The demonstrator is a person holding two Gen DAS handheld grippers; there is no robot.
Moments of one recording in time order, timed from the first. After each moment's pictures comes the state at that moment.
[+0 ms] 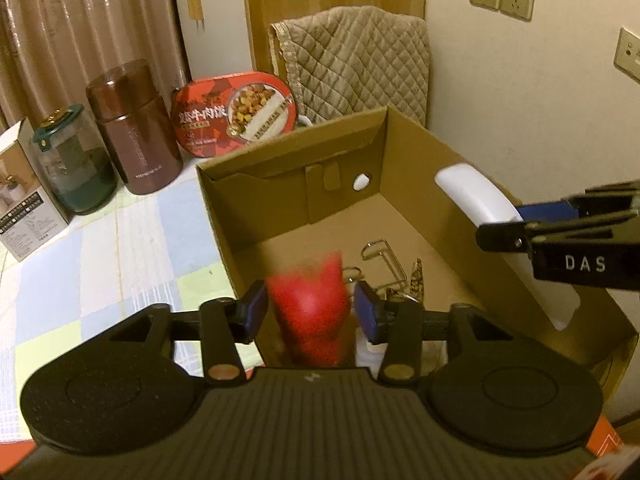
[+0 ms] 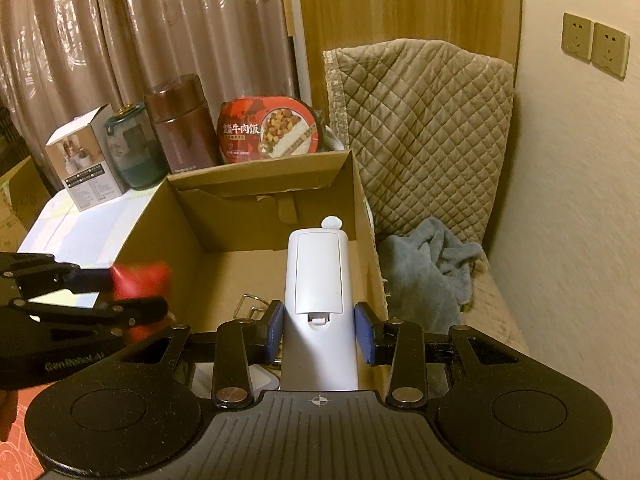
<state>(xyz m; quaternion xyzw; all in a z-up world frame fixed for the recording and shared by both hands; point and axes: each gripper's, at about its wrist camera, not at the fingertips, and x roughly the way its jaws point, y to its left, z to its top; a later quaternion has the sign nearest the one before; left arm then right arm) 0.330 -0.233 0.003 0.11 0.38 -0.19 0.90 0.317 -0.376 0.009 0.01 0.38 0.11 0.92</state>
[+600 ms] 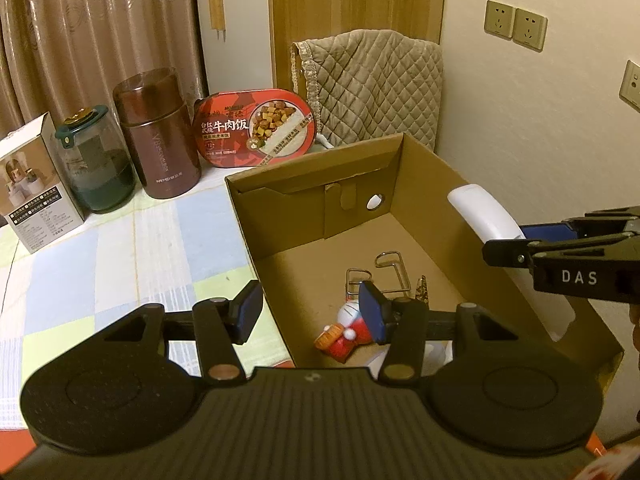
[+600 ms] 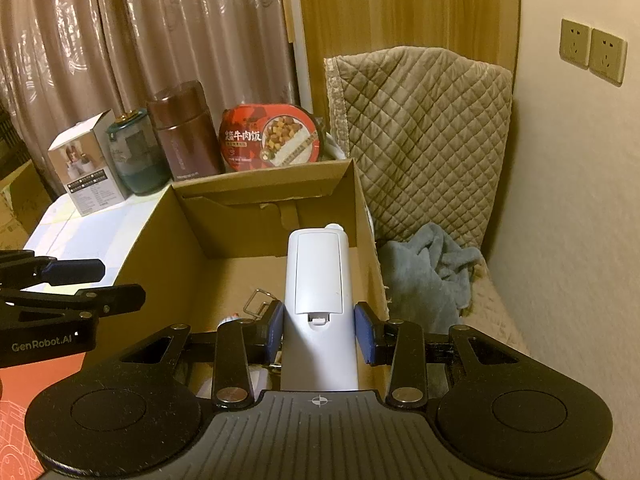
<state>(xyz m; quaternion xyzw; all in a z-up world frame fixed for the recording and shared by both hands) 0.324 -0.214 0.017 0.08 0.36 -0.18 0.91 0.313 -0.374 0.015 0.01 0.38 0.11 0.92</state>
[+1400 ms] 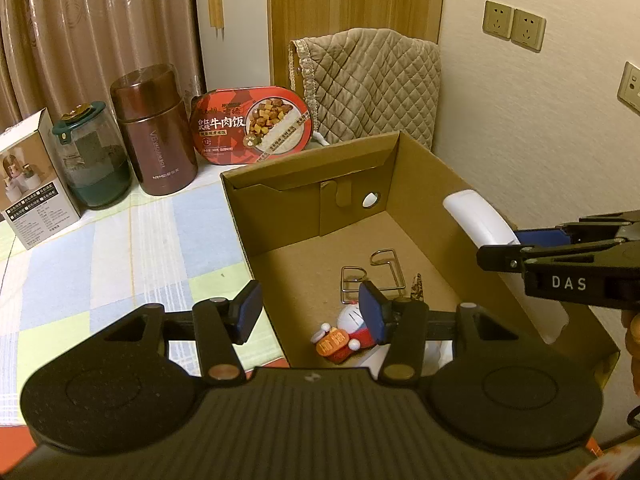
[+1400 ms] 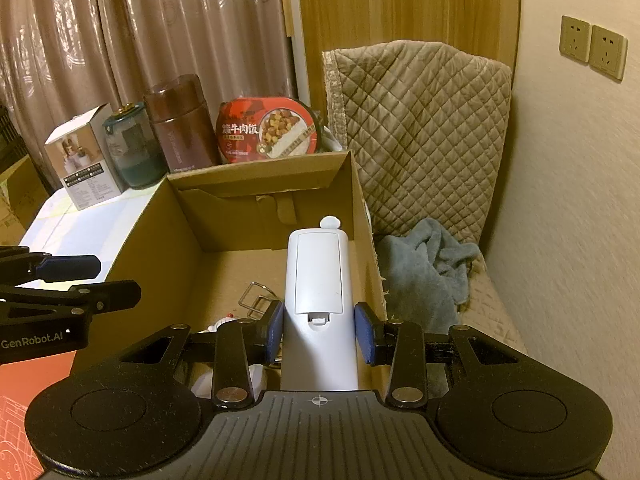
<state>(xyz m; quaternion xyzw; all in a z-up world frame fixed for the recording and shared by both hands) 0.323 -0.215 0.016 0.08 0.37 -0.19 0.91 0.312 -0.374 0.011 0.01 0.38 0.11 0.92</state>
